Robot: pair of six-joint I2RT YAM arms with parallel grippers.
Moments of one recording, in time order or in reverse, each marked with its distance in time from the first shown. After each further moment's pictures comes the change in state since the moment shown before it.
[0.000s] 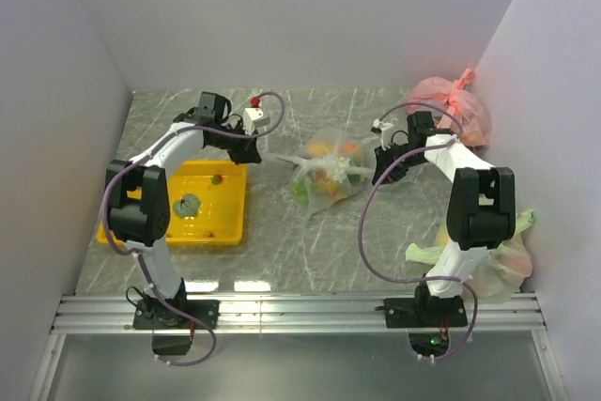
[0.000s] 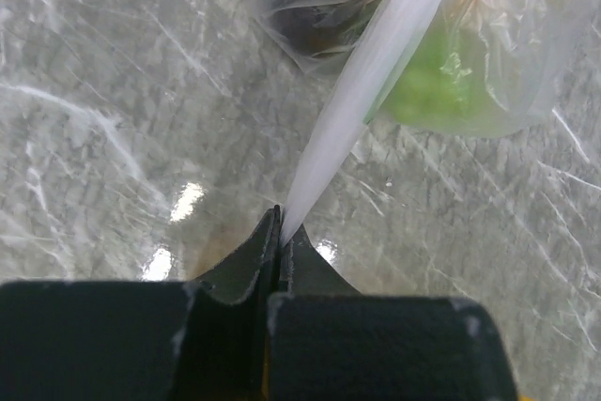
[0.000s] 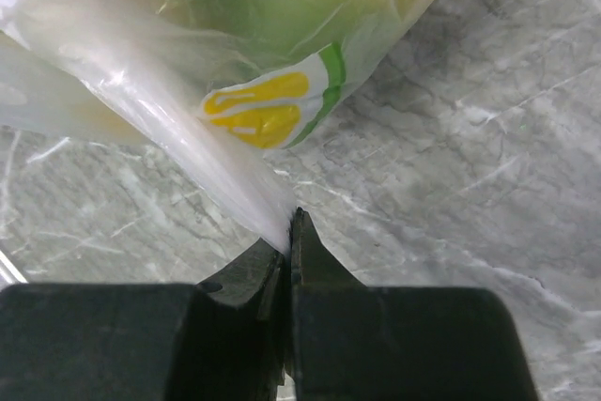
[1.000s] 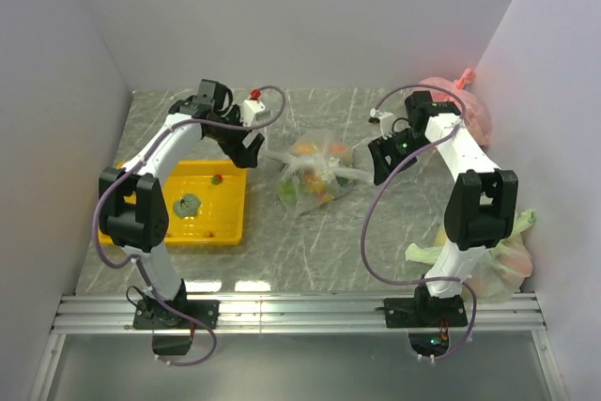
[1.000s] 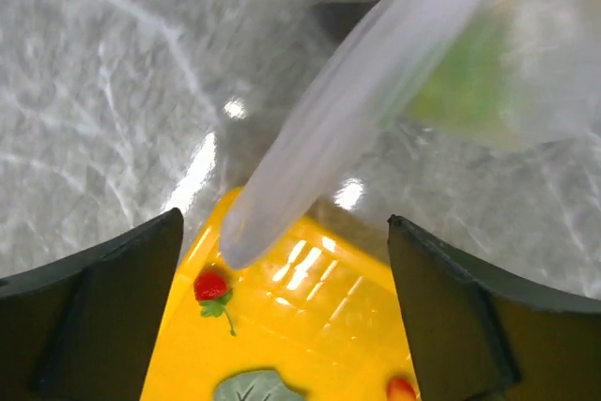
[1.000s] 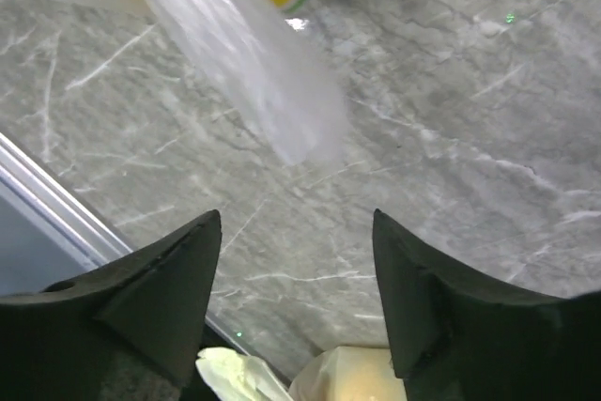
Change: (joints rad) left arm -0.030 -0.030 0.115 -0.191 -0.254 -0.016; right arm 0.057 0.019 0.298 -0.427 0.119 -0.027
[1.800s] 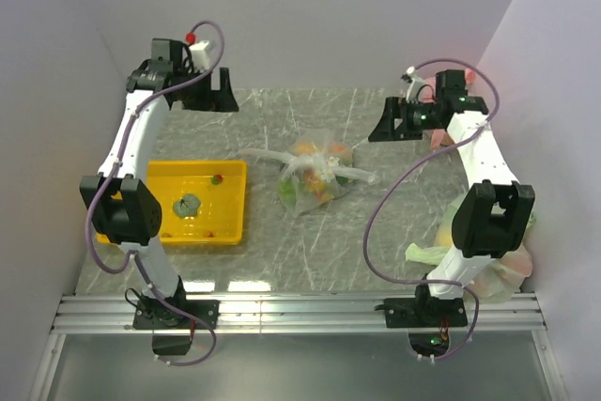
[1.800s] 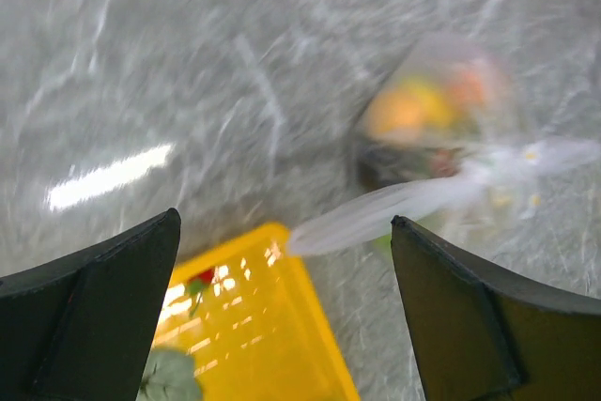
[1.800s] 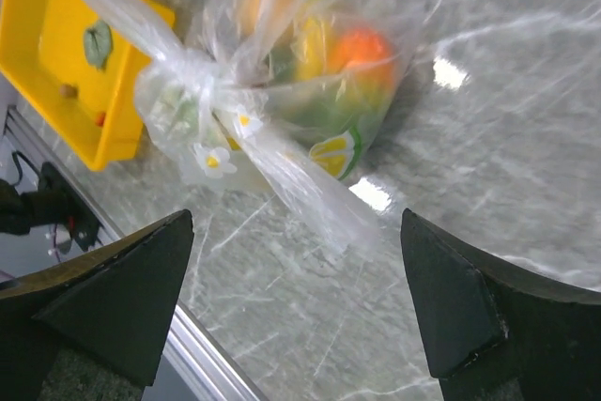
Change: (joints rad) left arm 0.129 0.018 0.415 -0.075 -0.043 -0.629; right arm -0.130 -0.083 0.105 0.266 -0.299 0.436
